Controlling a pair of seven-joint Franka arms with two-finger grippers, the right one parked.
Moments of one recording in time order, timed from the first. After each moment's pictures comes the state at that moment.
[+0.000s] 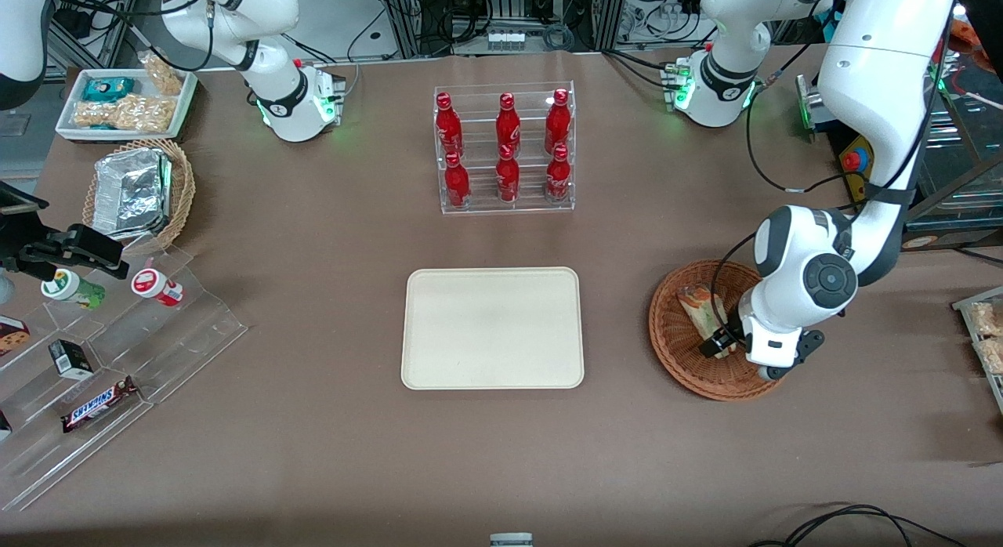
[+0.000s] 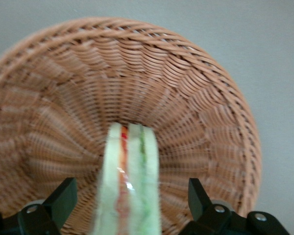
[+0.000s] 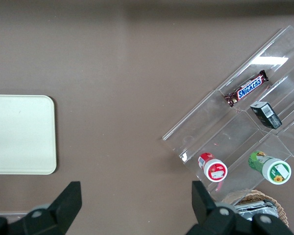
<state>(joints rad) 0.05 0.48 -0.22 -1.87 0.14 2.29 -0.82</state>
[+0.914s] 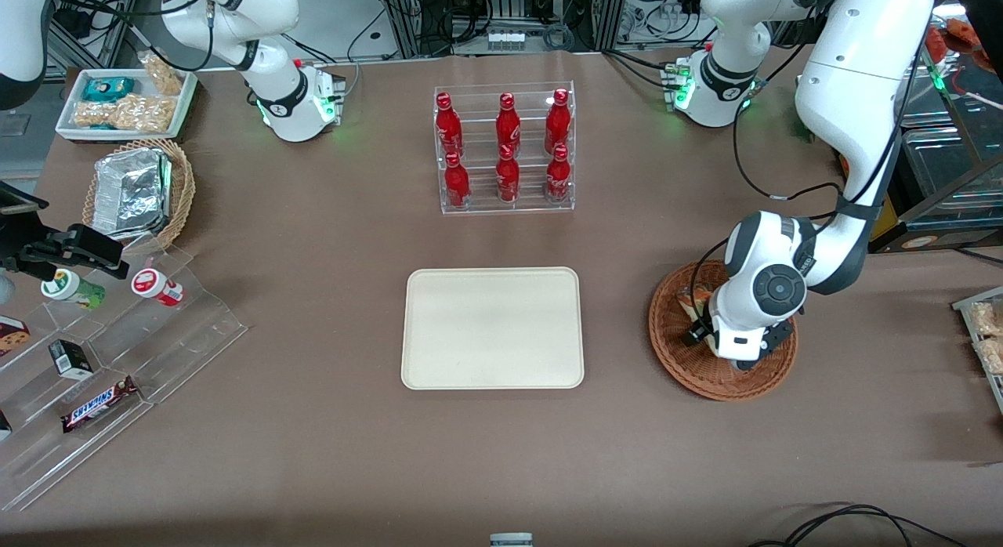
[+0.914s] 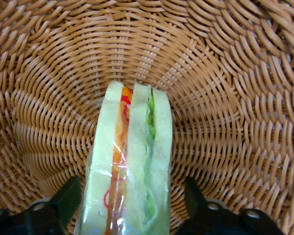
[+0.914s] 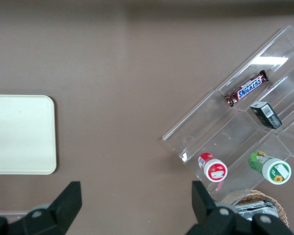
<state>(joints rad) -0.01 0.54 -0.22 -1.90 0.18 2.28 -0.99</state>
